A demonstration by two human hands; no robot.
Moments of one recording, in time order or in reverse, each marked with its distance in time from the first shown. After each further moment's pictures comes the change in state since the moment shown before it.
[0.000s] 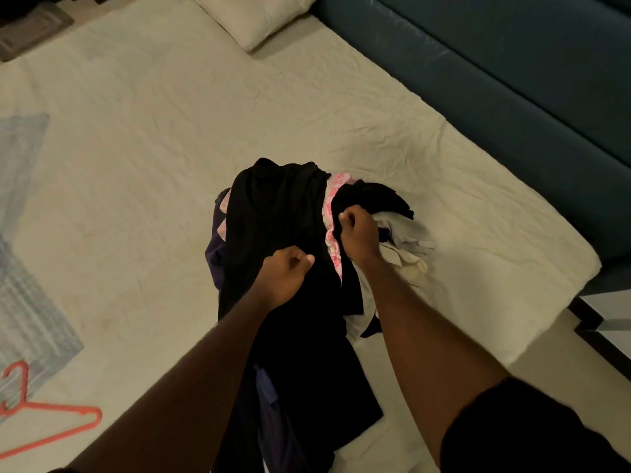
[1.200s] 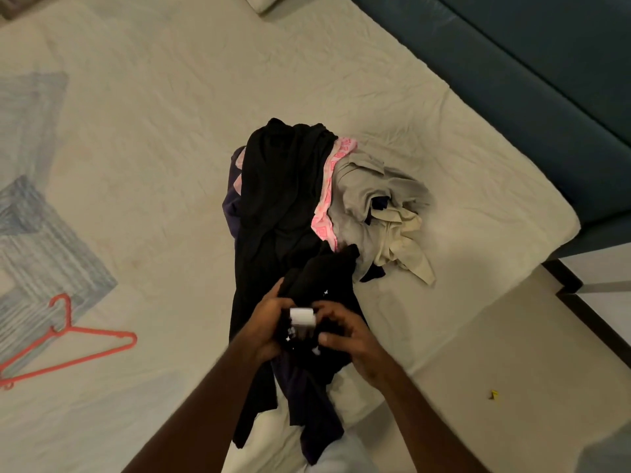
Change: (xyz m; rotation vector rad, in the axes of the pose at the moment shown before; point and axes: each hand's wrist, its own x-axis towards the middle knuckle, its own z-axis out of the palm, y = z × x) left_hand -0.173 -0.059 0.054 -0.985 0.005 -0.393; right_hand -0.301 0.007 -0.075 0.683 -0.696 0.266
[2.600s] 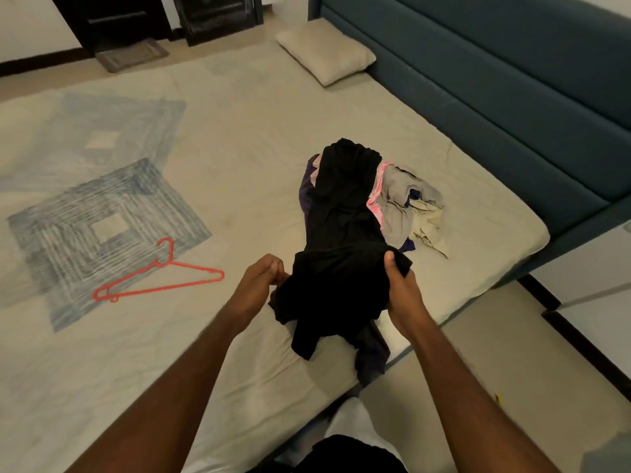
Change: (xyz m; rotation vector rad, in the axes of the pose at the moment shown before) left_hand -0.236 -0.074 -0.249 0.533 0.017 0.688; right_hand -0.176 0.005 0.222 -0.007 0.493 -0.121
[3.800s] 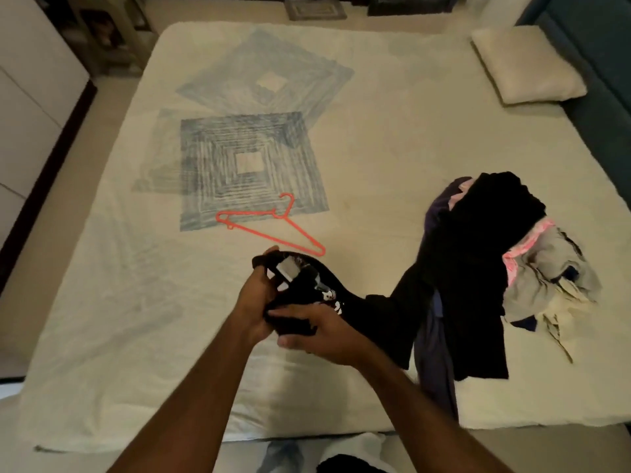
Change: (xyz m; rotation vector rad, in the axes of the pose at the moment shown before) left_hand -0.078 -0.066 -0.140 -1.090 0.479 -0.338; right_hand -0.047 0.105 0.242 -0.713 -1.252 -0.096
